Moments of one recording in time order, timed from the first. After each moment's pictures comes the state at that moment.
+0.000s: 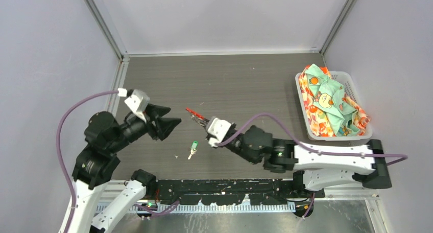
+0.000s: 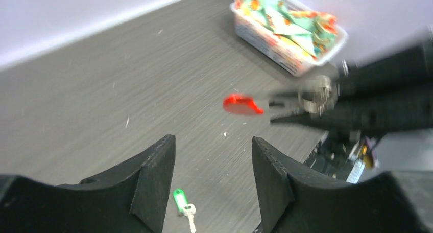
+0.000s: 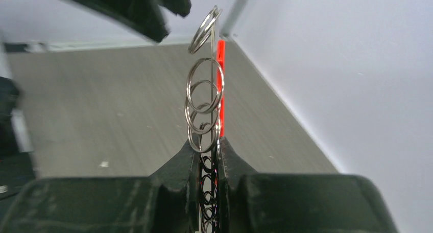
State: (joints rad) left arm -0.42 0.62 1.12 -0.63 0.36 -0.20; right arm 1.42 1.18 0.95 0.25 0.53 -0.47
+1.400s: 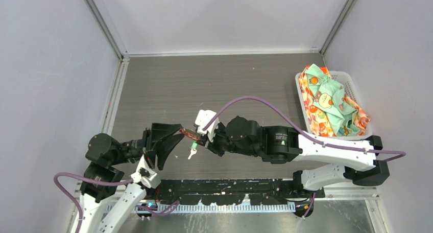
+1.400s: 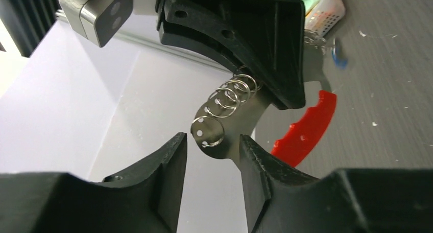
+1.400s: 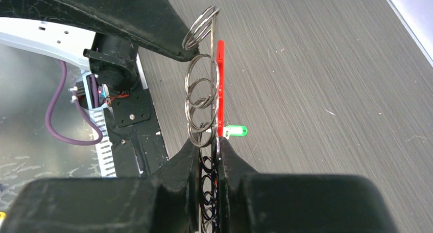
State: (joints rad) left arm -0.42 0.36 0.87 -0.43 1.00 1.15; right arm 1.42 1.24 1.37 -0.48 0.22 -0.02
